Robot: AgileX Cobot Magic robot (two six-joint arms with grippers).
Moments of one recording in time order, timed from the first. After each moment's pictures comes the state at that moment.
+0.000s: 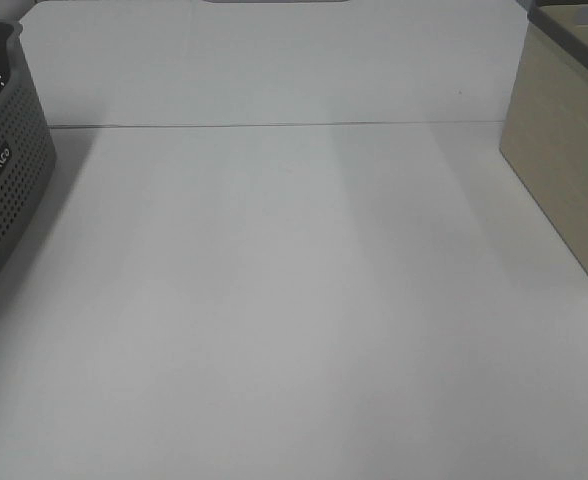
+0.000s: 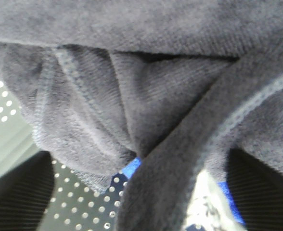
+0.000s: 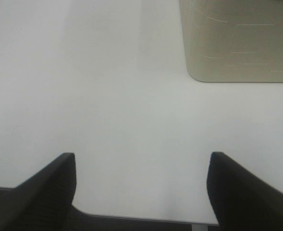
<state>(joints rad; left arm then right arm) 0.19 2.16 -1.86 0.32 0.95 1.41 0.09 0.00 -0.46 -0.05 1.11 0.02</state>
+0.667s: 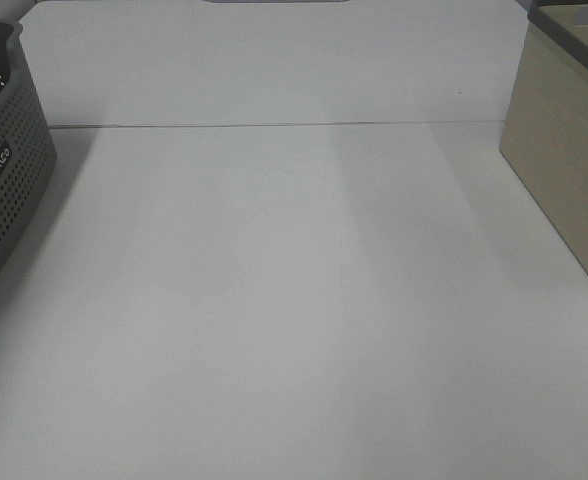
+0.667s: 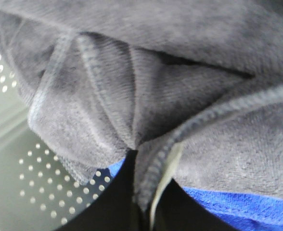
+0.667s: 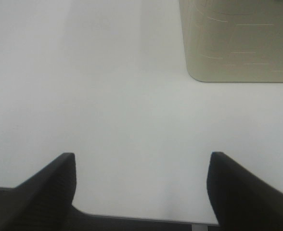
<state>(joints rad) 0.18 2.16 -1.87 0.32 0.98 1.21 0.09 0.00 -0.46 -0.05 1.11 0.02</state>
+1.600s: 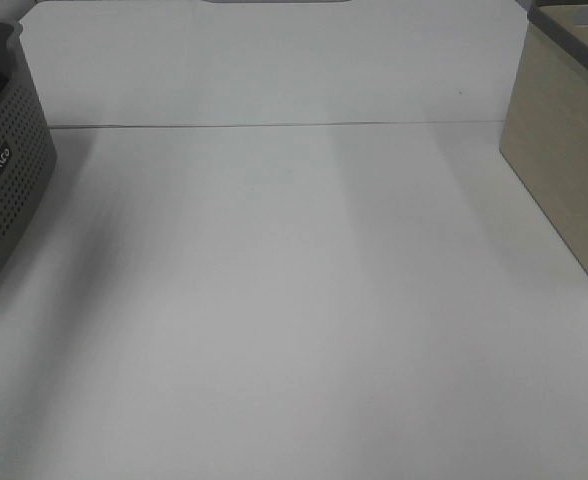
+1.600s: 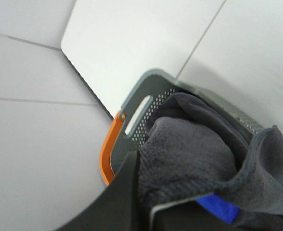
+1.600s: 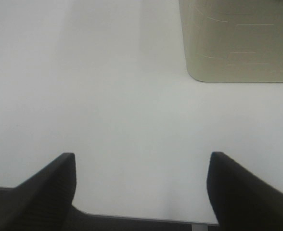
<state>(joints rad) -0.17 1.58 -1.98 0.22 1.18 0.85 0.09 0.00 -0.46 -0.05 1.11 0.02</state>
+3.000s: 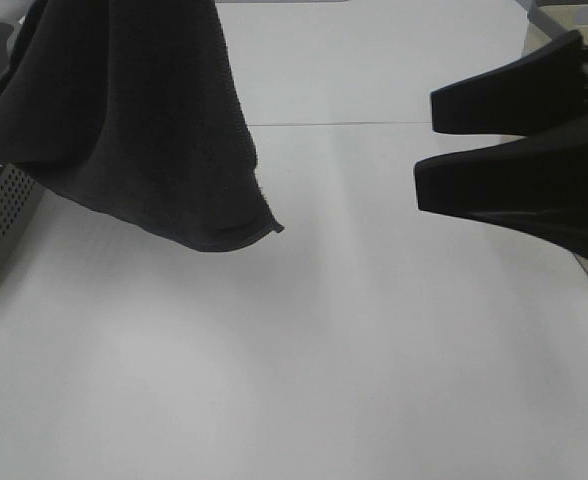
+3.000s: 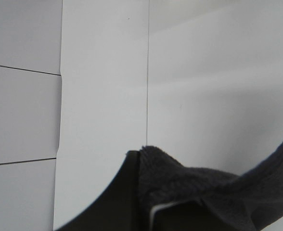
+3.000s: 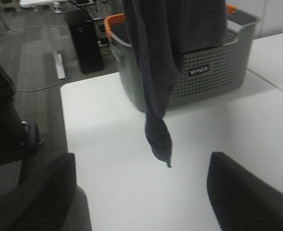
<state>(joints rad) -0.89 1.52 -1.98 0.28 1.23 0.84 0.09 1.09 -0.64 1.36 1.05 -1.74</state>
